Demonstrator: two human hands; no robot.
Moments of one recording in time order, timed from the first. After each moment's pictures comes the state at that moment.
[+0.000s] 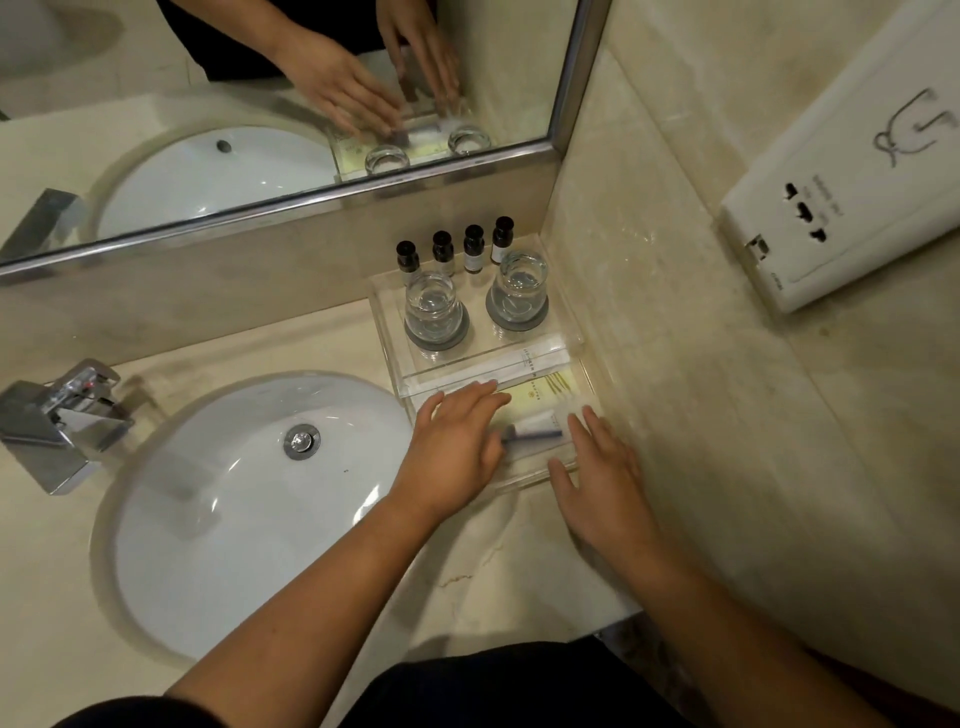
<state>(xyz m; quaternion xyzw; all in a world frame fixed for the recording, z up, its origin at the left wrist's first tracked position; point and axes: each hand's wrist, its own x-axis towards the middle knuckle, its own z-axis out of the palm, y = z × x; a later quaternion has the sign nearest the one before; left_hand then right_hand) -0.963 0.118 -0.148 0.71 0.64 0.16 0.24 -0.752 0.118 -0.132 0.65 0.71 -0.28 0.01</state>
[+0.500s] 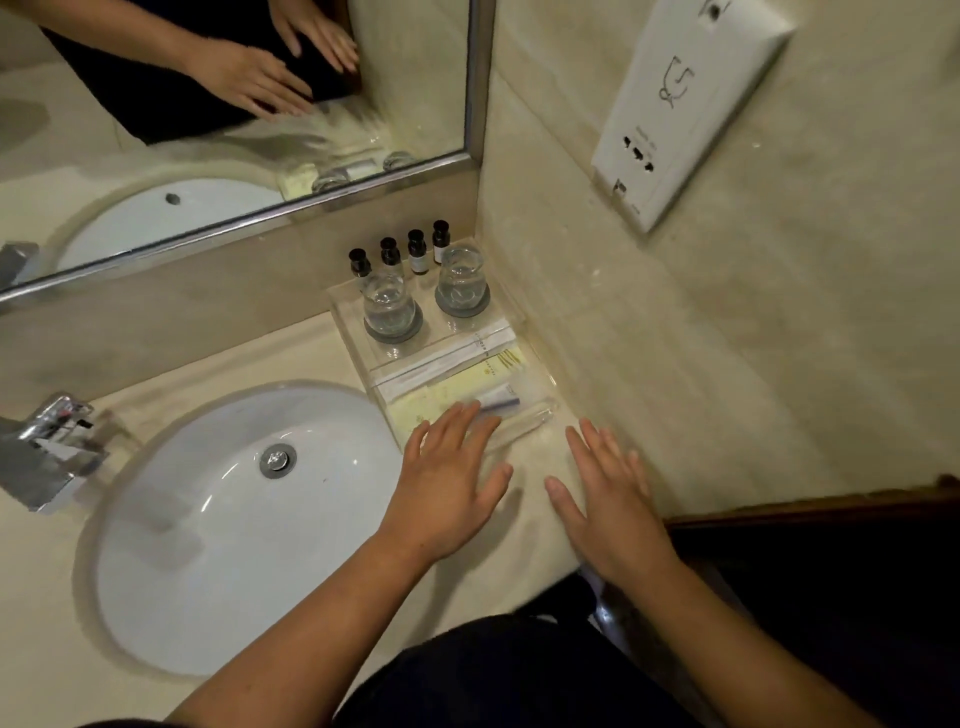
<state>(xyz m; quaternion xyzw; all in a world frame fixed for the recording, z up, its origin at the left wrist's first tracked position) -0.939 0.036 -0.111 0.76 0.60 0.12 0.22 -0.716 0.017 -0.097 0.67 0.71 -0.23 -0.01</state>
